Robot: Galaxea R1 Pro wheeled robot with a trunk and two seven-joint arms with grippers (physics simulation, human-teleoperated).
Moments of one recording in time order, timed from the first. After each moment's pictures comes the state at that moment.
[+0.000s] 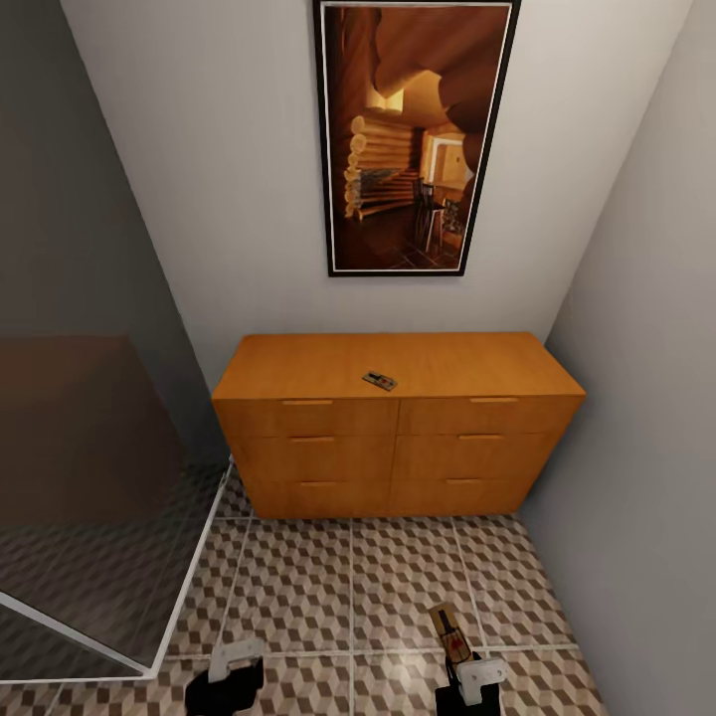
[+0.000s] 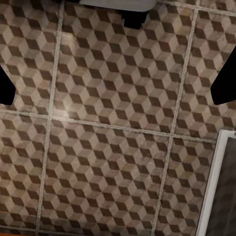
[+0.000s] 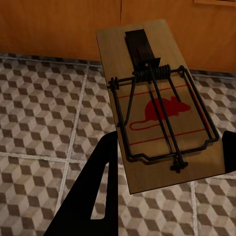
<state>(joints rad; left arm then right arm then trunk) -0.25 0.02 -0.28 -0.61 0.37 -0.03 0.26 -0.41 0.08 0.32 -0.02 -0.12 -0.73 -0.12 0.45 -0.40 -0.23</state>
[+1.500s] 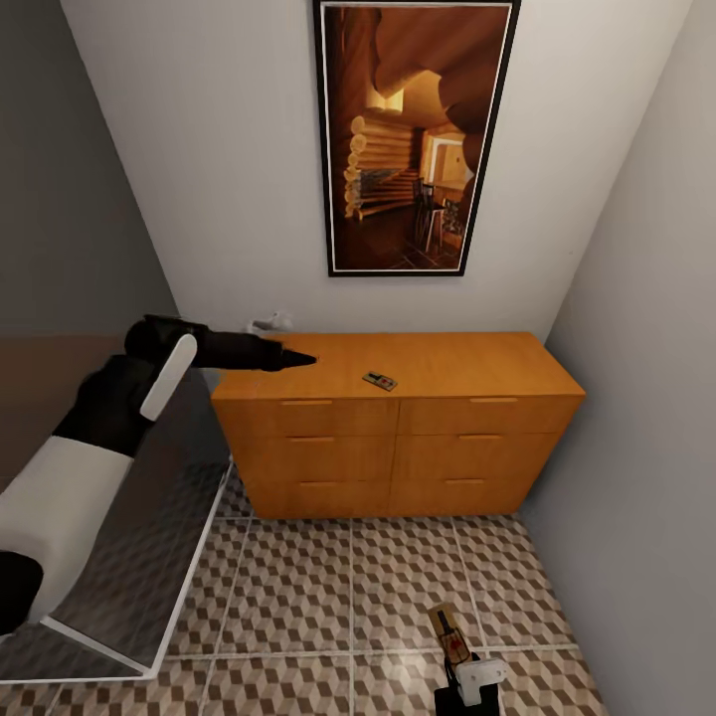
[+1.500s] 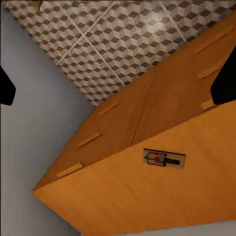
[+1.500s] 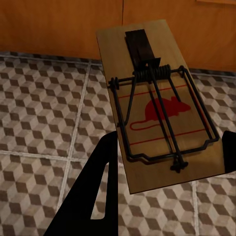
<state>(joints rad) -1.18 0.23 -0.34 -1.15 0.39 0.99 -0.59 -0.41 0.08 0.32 -0.02 -0.12 -0.72 -0.11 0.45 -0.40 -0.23</state>
